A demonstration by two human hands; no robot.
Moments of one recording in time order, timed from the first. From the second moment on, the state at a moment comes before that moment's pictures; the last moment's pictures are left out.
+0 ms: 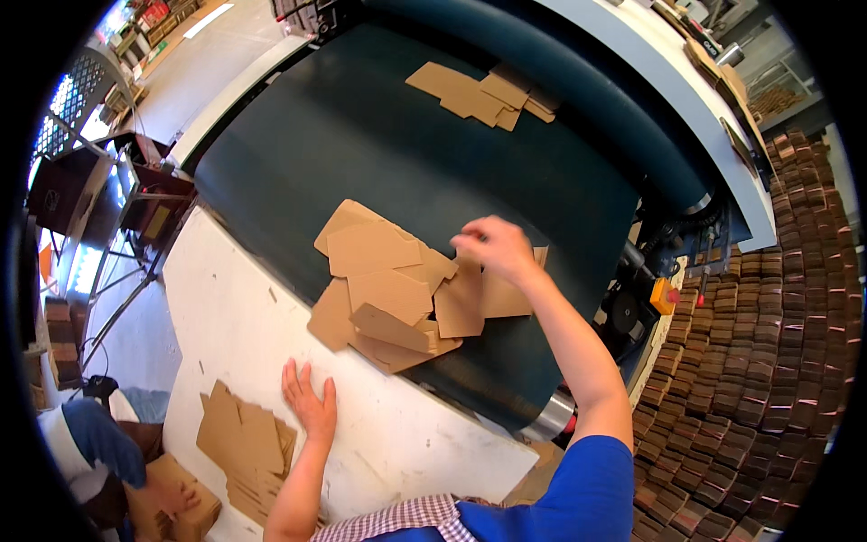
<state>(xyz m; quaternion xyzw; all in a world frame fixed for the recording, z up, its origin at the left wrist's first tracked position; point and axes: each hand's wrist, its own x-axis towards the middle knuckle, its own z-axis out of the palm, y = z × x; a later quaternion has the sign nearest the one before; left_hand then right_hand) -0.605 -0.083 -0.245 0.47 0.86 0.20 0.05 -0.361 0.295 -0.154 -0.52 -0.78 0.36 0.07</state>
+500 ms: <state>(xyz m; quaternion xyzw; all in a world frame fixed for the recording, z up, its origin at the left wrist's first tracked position) -0.566 0.019 -0.229 0.00 0.63 0.59 0.50 -0.369 0.165 -0.167 -0.51 -0.73 0.45 0.03</state>
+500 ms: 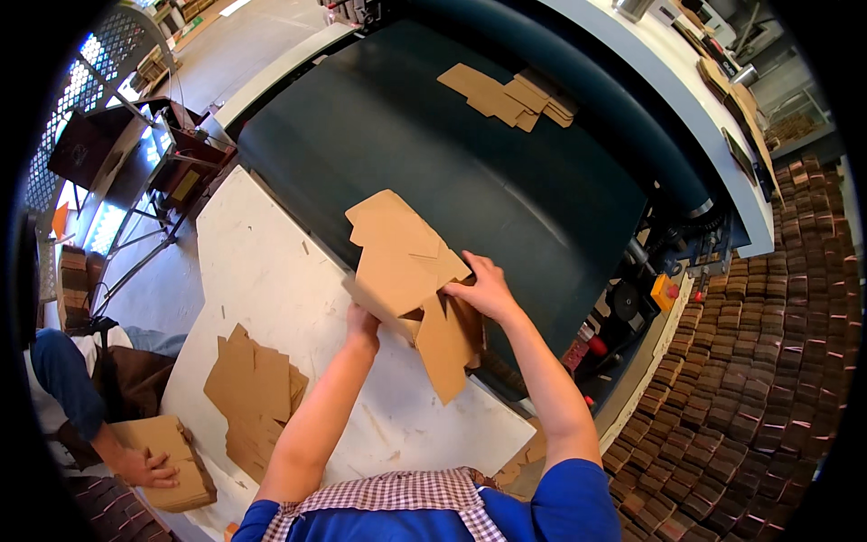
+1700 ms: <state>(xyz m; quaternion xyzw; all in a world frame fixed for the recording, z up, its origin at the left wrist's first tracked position) -0.500 -0.192 -0.140 0.05 0.28 0.50 0.82 -0.215 -0.024 -0.124 -0.52 -0.31 0.78 0.18</state>
